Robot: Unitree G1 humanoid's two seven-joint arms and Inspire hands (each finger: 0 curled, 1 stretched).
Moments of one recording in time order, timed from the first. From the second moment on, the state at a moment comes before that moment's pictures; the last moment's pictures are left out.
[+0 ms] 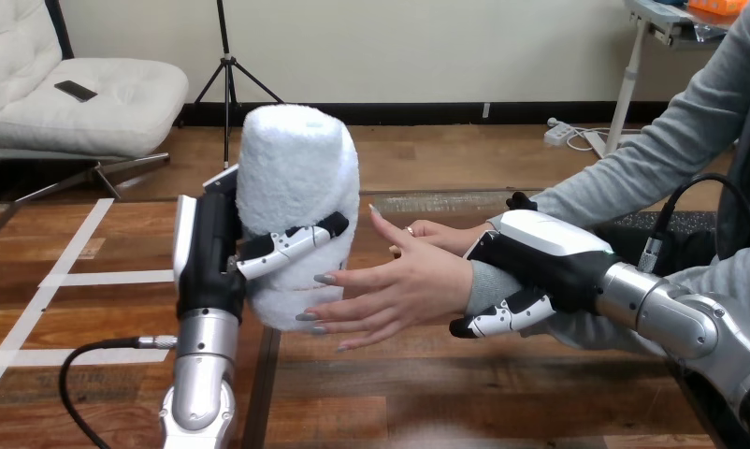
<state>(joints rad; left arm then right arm) -0.47 0.07 0.16 1.02 0.12 -0.81 0.09 -0.67 -0.55 0.38 1.02 -0.51 -0.74 0.21</state>
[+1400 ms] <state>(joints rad) -0.55 0.06 0.13 1.07 0.13 -0.86 0.15 -0.67 -0.55 0.38 0.97 -0.49 -0.72 0.24</state>
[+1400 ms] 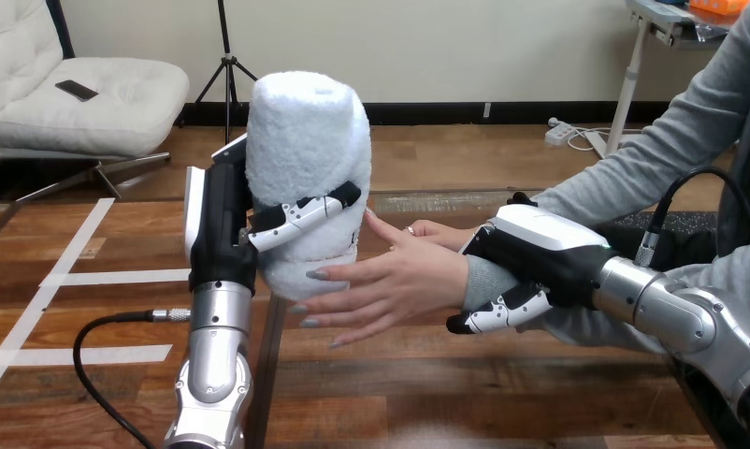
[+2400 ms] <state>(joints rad) -0.55 -0.03 0.12 1.07 0.11 -0.86 0.13 -0.67 -0.55 0.38 0.97 -0.48 -0.70 0.25</state>
